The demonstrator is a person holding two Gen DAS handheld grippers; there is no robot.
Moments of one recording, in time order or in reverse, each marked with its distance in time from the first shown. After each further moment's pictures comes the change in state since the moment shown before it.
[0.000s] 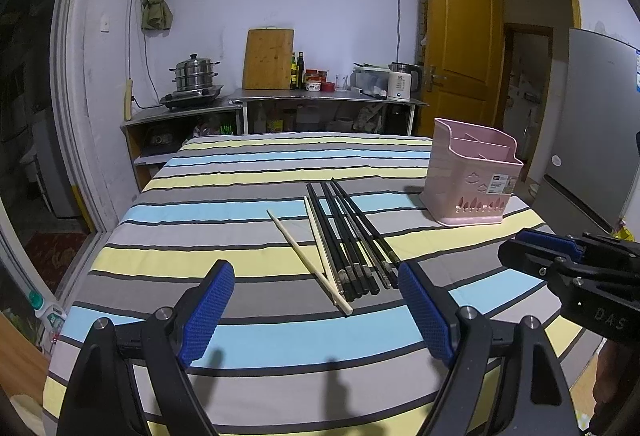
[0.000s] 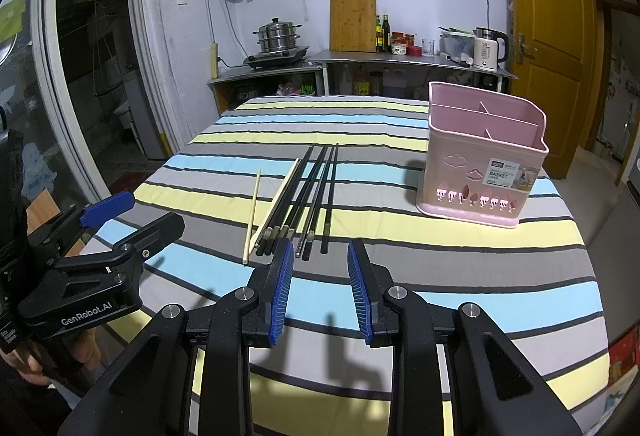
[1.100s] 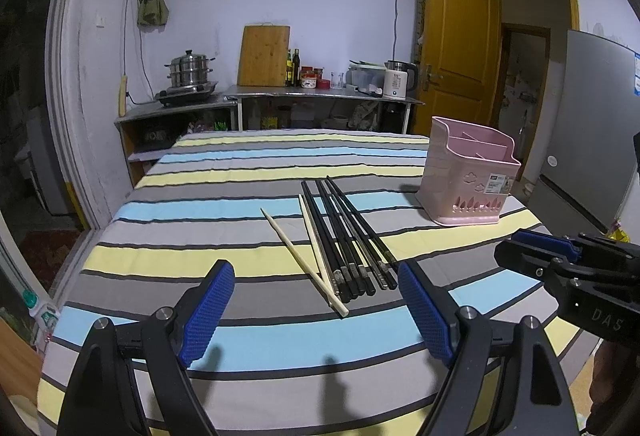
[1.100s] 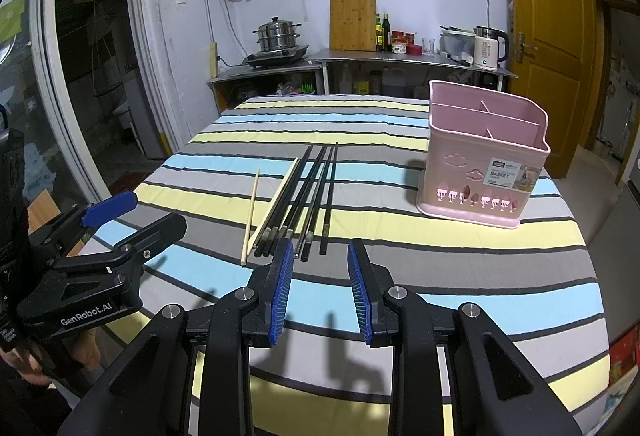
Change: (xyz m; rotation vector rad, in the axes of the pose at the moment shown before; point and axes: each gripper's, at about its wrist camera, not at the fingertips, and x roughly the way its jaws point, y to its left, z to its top) left arm 0.009 -0.001 0.001 -0.016 0.018 -0.028; right arm 0.004 -0.008 0.000 0.000 0.004 0.003
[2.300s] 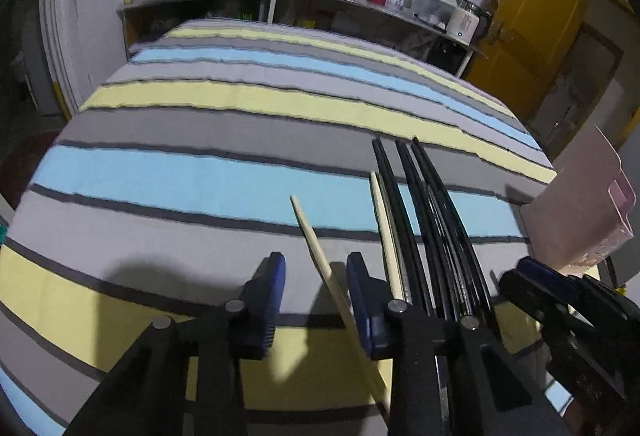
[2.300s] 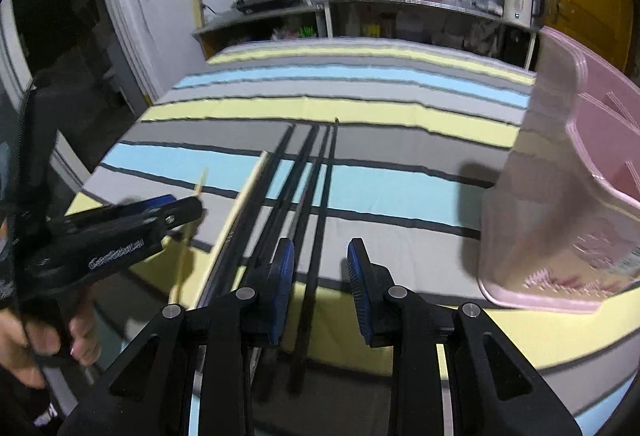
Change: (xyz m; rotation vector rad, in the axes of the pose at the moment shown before) left arm 0.203 0.073 0.041 -0.216 0.357 0.030; right arm 0.191 -0.023 0.067 0.029 0.256 0.029
